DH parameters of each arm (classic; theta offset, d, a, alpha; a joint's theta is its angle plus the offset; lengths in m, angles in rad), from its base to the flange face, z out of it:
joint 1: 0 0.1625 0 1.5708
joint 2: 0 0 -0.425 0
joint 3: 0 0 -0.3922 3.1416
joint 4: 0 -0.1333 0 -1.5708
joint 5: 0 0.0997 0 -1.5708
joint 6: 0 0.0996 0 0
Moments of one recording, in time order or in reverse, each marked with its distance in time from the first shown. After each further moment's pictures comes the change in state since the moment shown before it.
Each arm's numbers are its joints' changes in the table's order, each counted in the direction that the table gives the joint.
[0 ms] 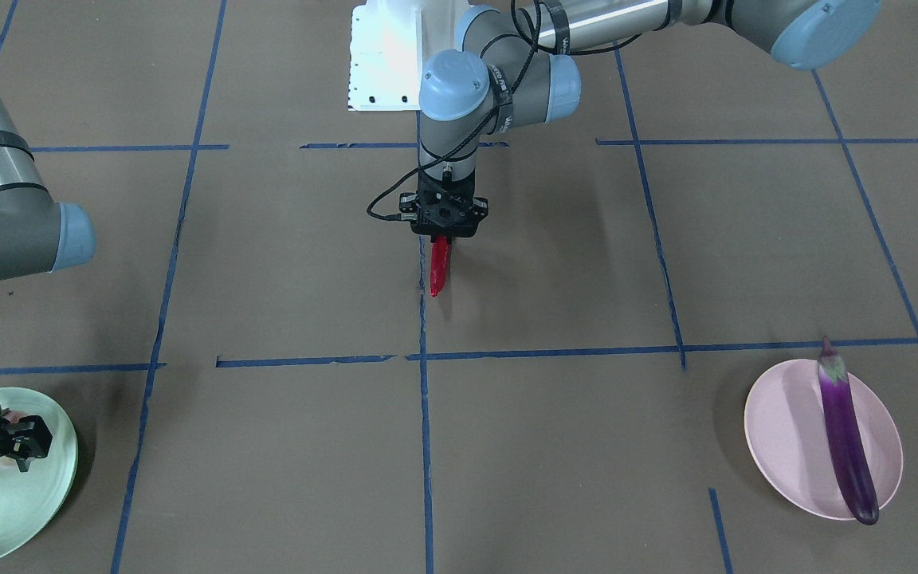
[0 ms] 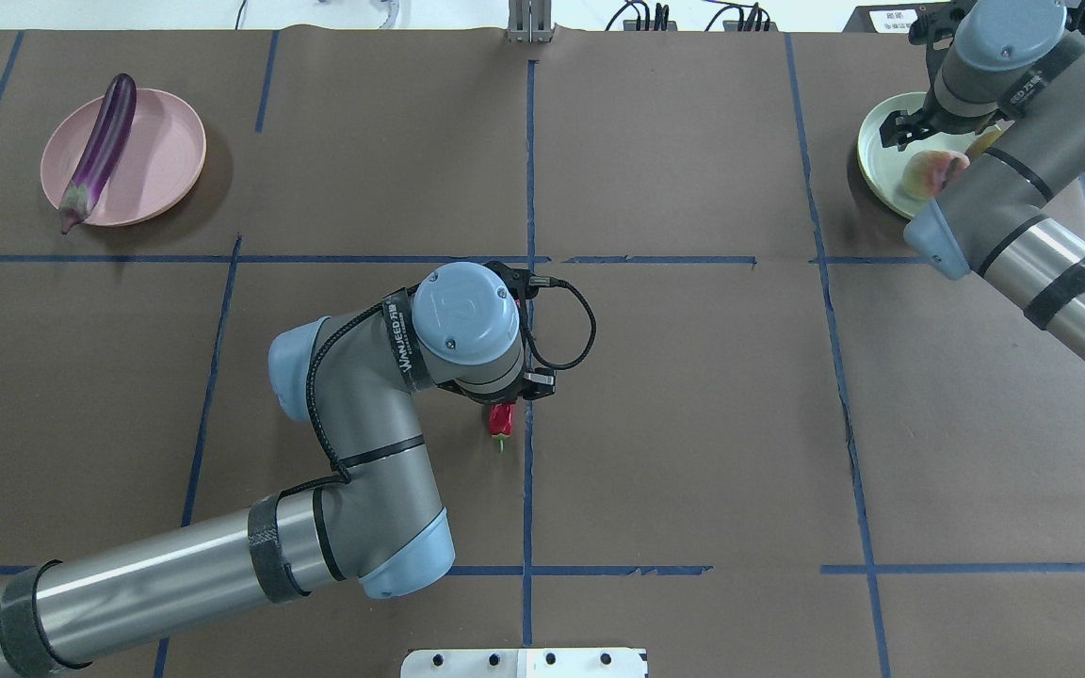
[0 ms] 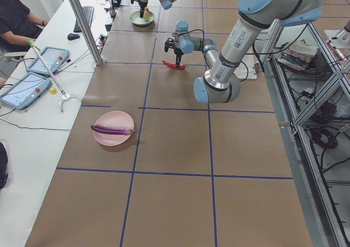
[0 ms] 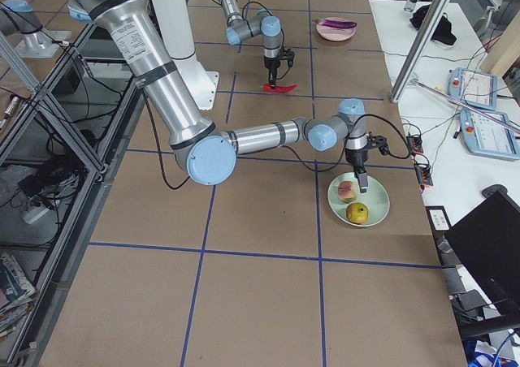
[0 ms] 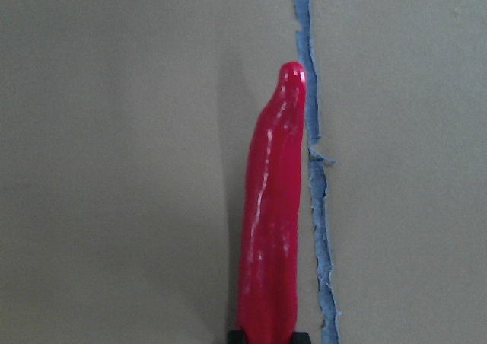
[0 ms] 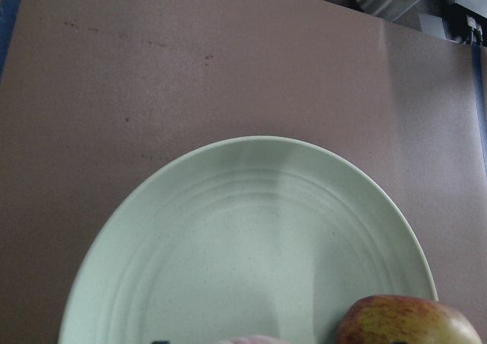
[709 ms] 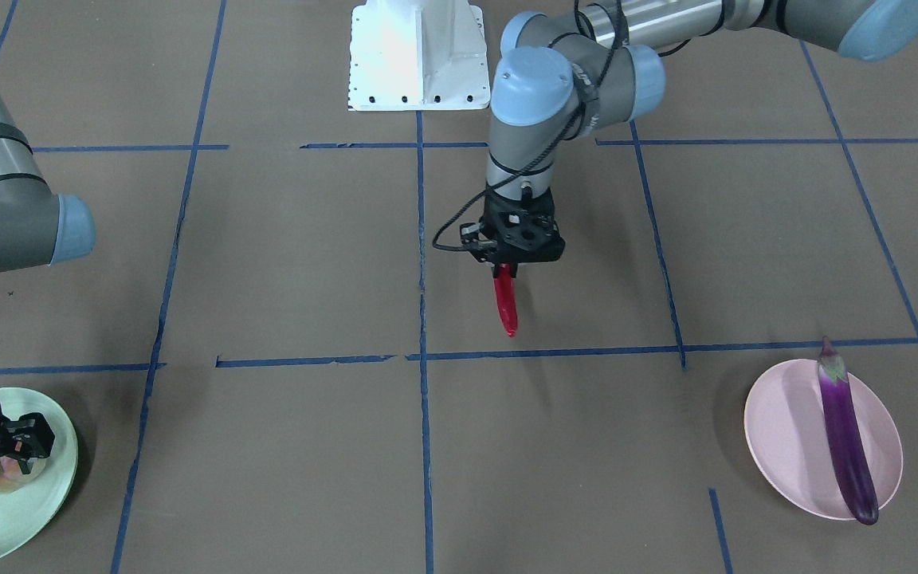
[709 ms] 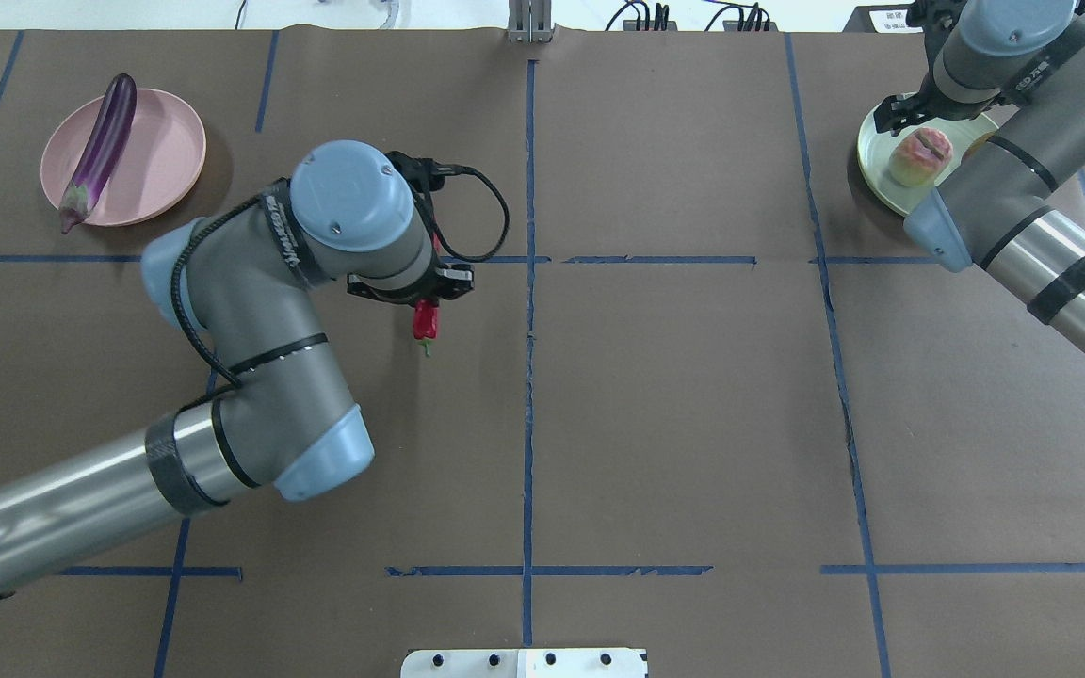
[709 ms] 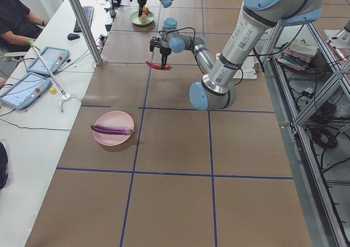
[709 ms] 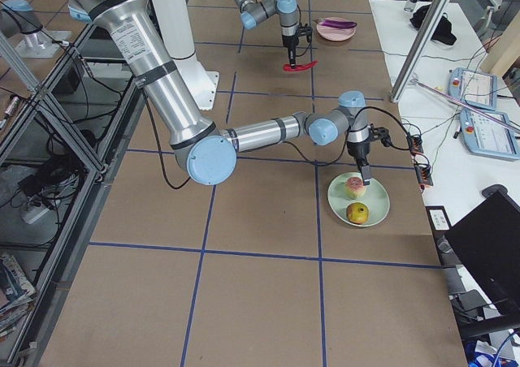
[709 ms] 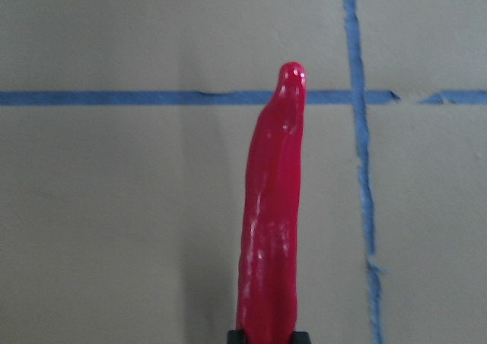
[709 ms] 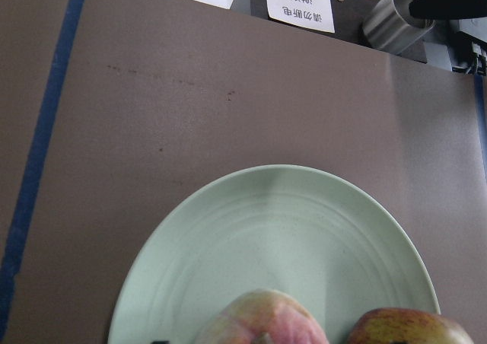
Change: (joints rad) left arm -0.222 0.107 -0.111 -0.051 -0.004 0.058; right arm 0.010 -0.019 0.081 0.003 0.014 0.001
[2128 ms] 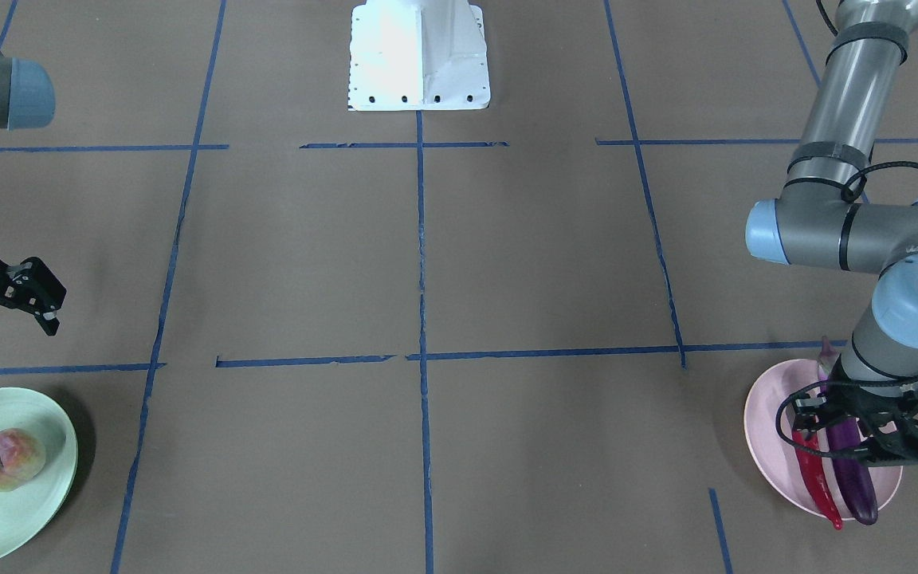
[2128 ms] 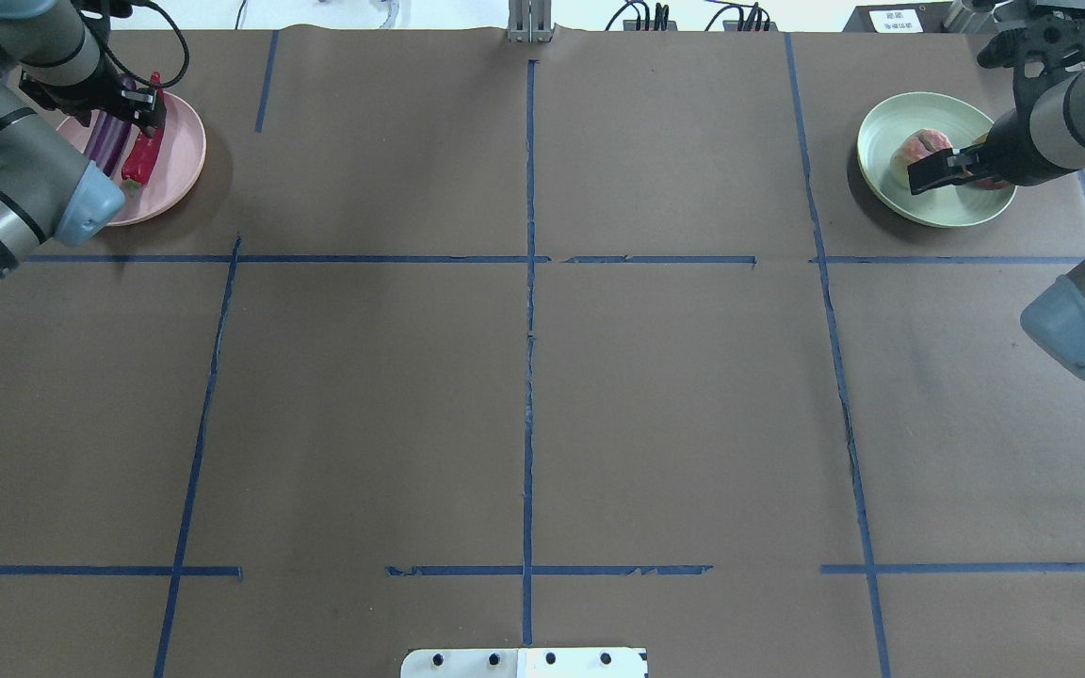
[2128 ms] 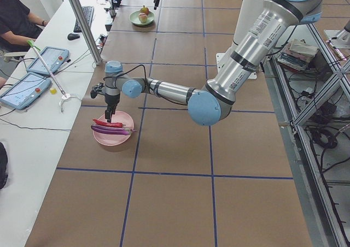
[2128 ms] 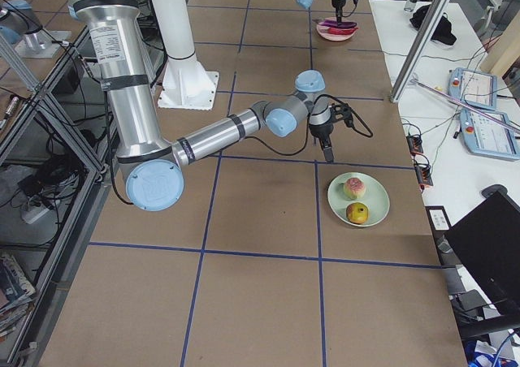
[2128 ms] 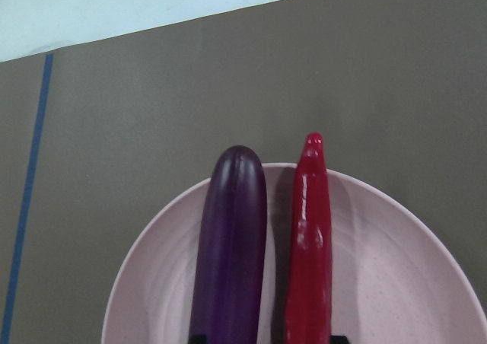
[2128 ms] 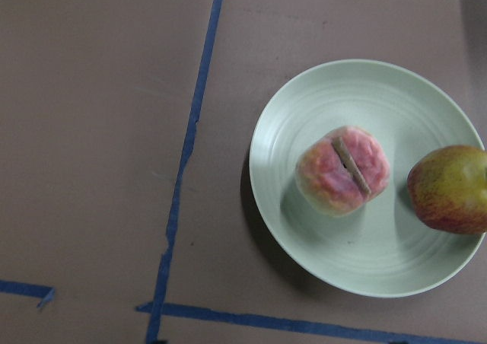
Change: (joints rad) left arm -0.433 0.112 0.429 0.272 -0.128 0.530; right arm -0.006 -0.316 0.514 0.016 0.226 0.062
